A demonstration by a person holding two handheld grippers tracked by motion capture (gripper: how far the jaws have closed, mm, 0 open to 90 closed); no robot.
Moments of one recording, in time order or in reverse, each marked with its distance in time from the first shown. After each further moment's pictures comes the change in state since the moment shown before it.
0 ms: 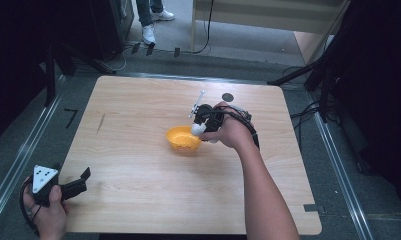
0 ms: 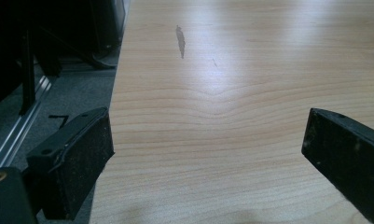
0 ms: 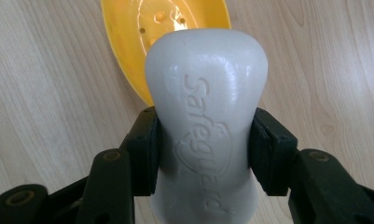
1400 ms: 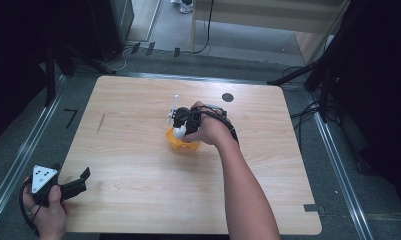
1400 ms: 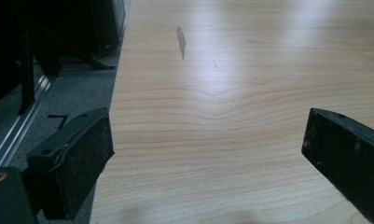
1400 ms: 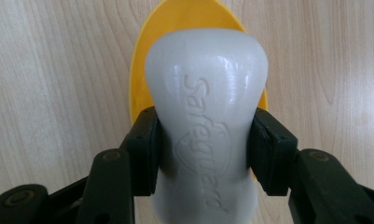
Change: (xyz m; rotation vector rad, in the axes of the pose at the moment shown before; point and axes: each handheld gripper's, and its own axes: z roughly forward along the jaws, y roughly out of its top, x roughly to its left) left arm 0.001 0.000 0.000 -0.003 0.000 -0.007; right arm 0.016 0.051 0.030 0.034 0.027 -0.167
